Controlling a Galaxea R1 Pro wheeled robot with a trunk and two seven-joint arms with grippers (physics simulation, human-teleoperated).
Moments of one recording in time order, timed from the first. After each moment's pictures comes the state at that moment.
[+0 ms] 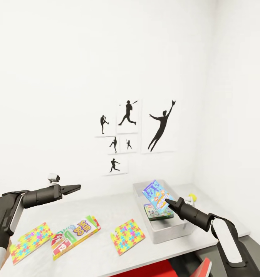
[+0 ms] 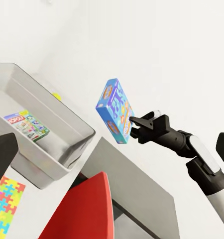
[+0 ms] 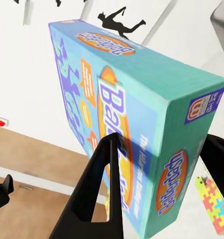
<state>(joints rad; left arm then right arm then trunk) -0.56 0.30 0.27 -1.15 0.11 0.98 -1.45 -0.33 -0.07 -0.22 -1.27 -0.96 0.93 0.30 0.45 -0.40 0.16</state>
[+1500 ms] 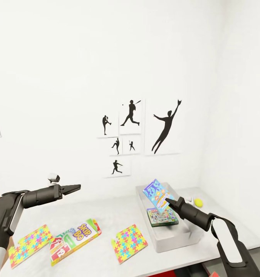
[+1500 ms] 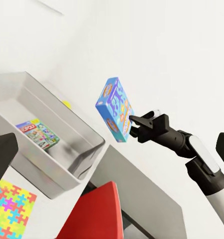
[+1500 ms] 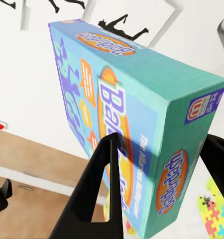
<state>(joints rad) -0.56 0.30 0.27 -1.15 0.11 0.98 -1.45 -0.33 -0.07 -0.22 -1.27 -0.96 0.91 0.30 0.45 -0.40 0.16</state>
